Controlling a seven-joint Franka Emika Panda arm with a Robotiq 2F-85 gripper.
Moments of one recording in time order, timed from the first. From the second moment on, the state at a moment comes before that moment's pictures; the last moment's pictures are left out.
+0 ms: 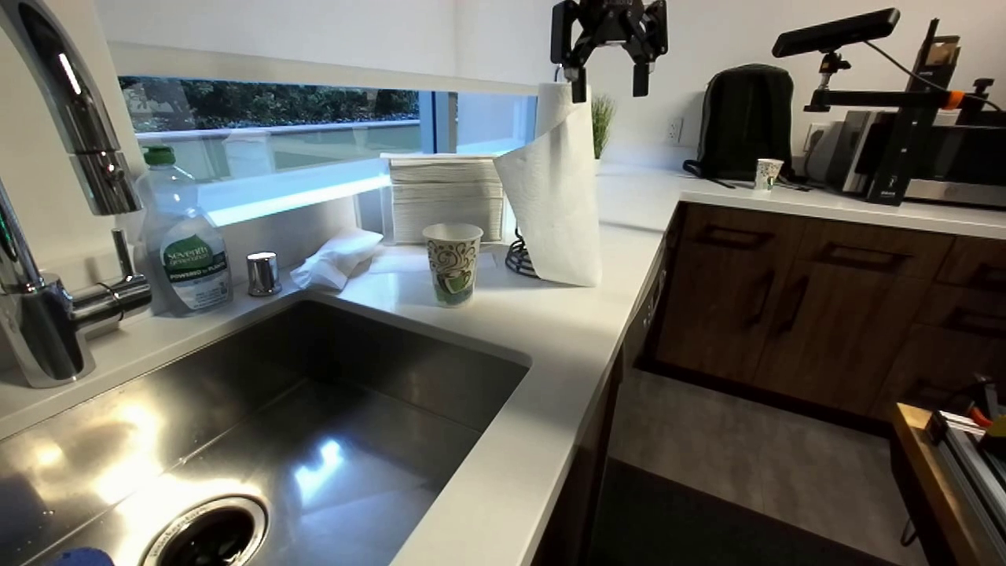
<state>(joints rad) -0.05 0.17 -0.08 -1.50 -0.04 1.56 0.55</state>
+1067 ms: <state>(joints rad) -0.10 0.31 -0.15 -1.40 0.16 1.88 1.11</state>
